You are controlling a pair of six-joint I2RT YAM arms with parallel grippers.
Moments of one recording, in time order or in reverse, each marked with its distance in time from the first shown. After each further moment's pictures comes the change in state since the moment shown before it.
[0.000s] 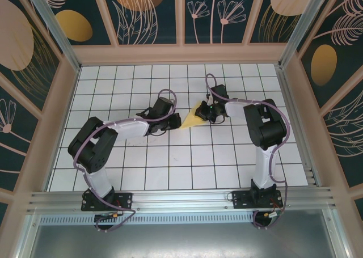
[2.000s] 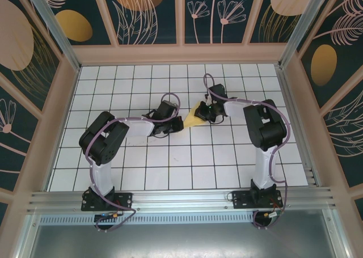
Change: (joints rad) left arm 0.000 0.133 0.014 0.058 0.024 -0.037; right arm 0.028 -0.024 0.018 -0.057 0.024 -0.037
